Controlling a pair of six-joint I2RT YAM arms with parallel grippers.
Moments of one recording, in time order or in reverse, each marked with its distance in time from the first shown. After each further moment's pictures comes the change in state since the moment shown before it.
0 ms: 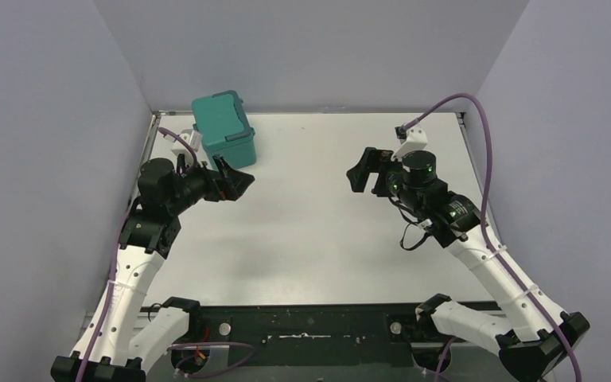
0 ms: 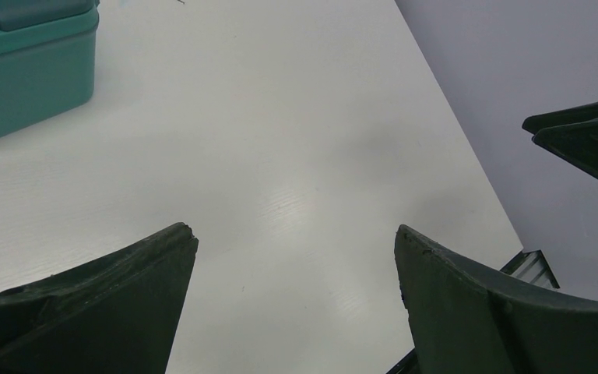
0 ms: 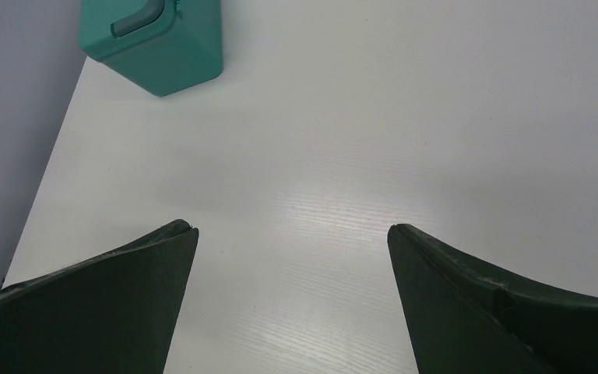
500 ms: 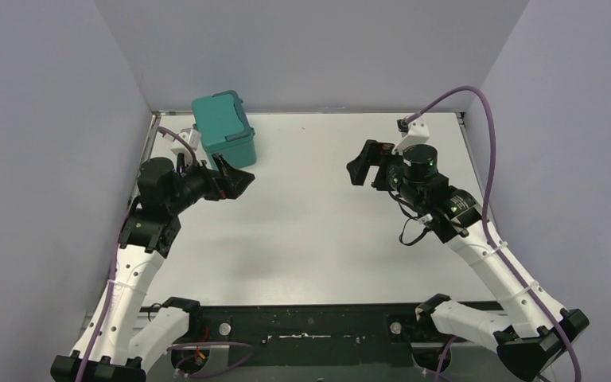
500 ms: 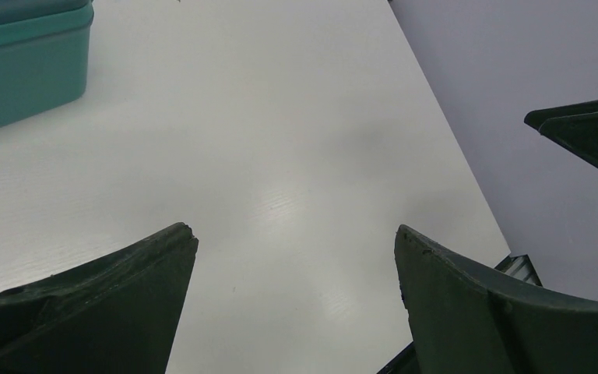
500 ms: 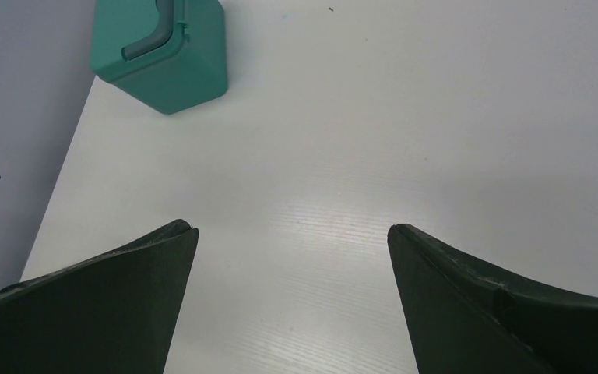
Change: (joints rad) left arm 0.000 0.012 0.021 0.004 0.000 -0.032; right arm 0.000 0.026 0.064 -0.006 0.019 0.011
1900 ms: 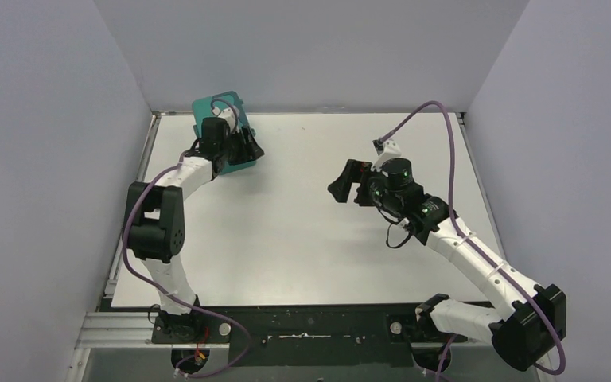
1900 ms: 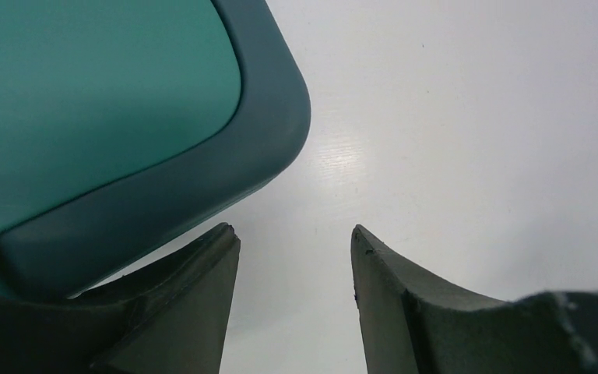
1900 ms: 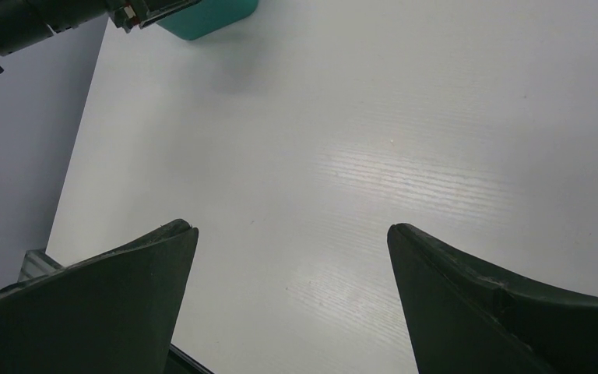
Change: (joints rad) left arm 0.007 0.960 0.325 0.293 -0.142 0.087; right arm -0.004 0.072 -0.247 0.224 -0.203 0.083
